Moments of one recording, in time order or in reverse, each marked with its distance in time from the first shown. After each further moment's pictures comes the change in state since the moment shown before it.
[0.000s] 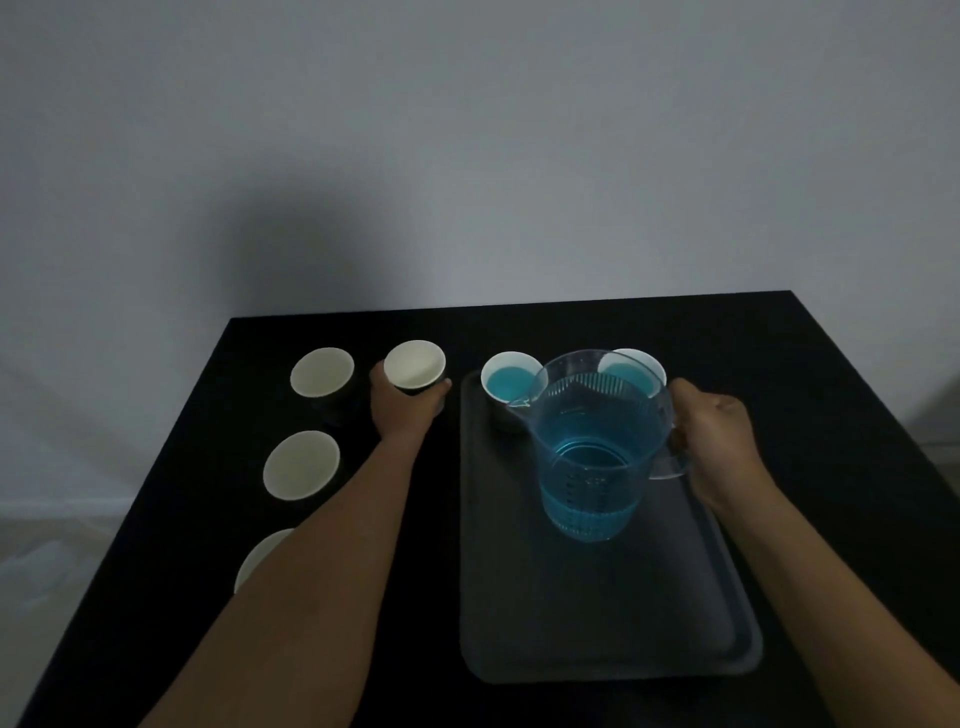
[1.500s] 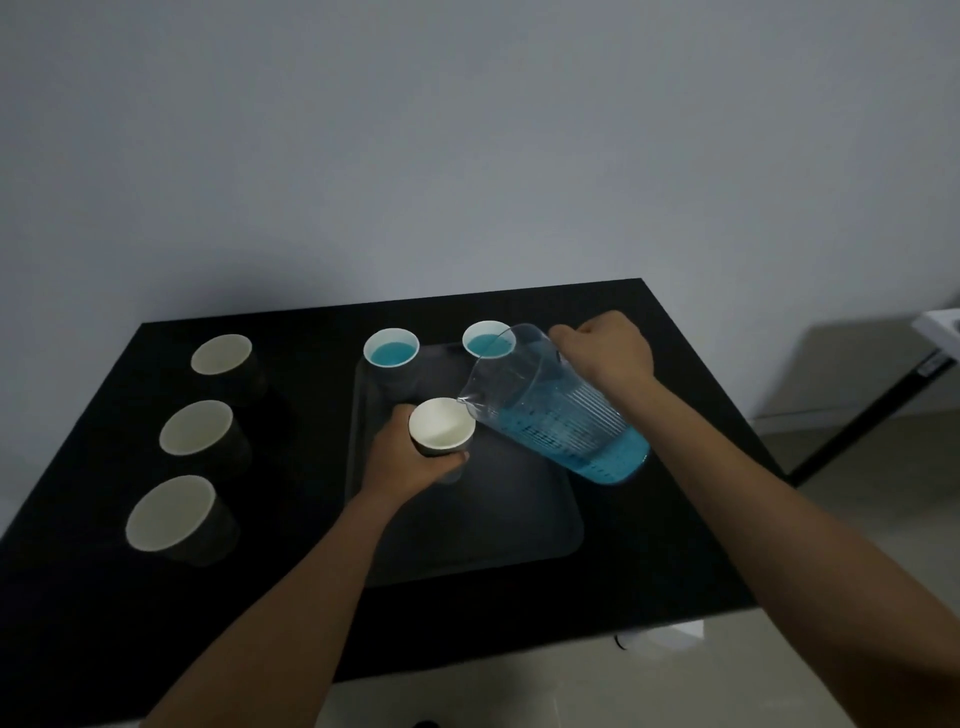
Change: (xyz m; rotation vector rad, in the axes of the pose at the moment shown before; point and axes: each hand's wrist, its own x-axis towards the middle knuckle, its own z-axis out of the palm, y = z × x) left_hand -0.201 0.008 0.017 0.225 -0.439 0.333; right_hand -0.031 -0.050 -0.092 -0.794 0.066 -0.215
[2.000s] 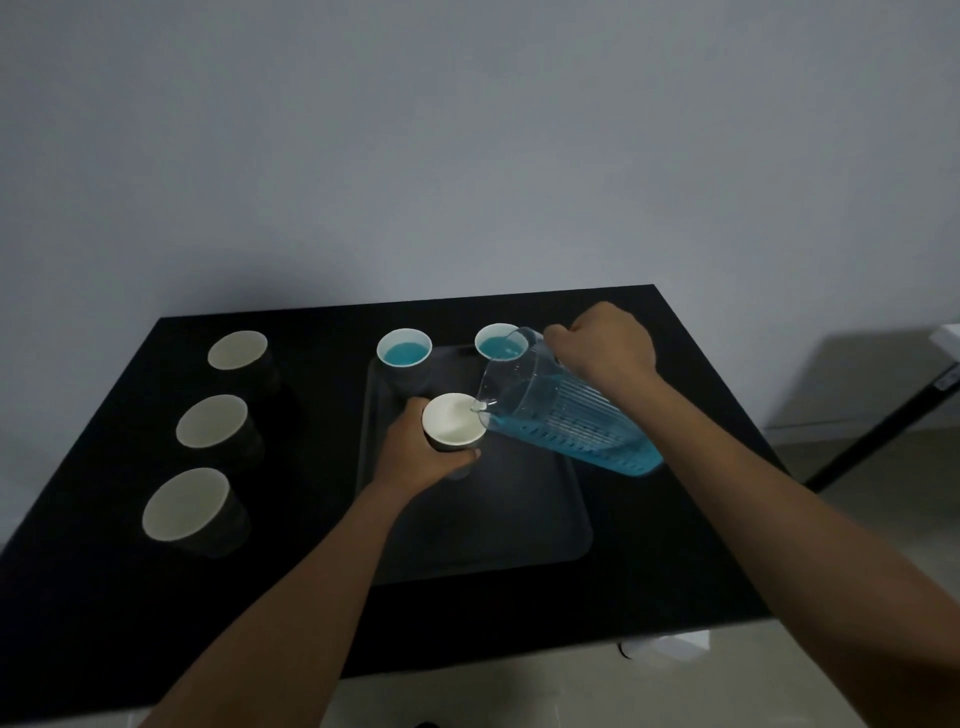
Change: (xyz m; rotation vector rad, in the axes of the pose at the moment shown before) left_hand 0.001 0.009 -0.005 0.002 -0.013 0.030; right_hand -0.003 -0.022 0.002 -0.255 0.013 -0.085
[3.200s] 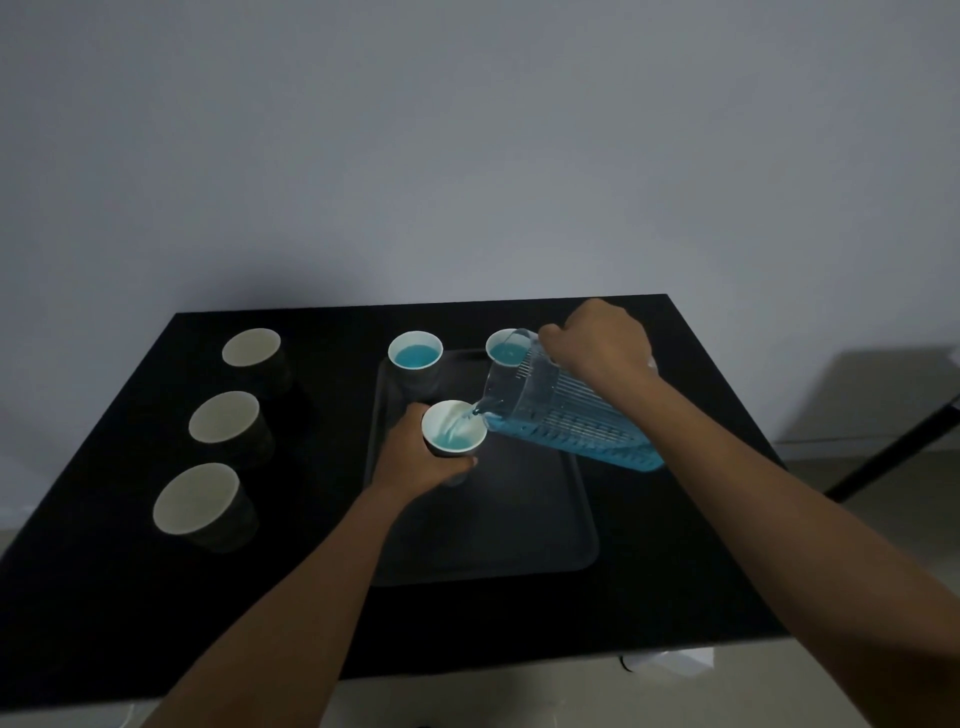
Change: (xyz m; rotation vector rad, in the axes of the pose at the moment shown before) left_hand -0.002 -0.004 -0.010 0.012 -0.003 -0.031; right_hand 0.008 -0.019 0.004 -0.113 -0.003 -0.067
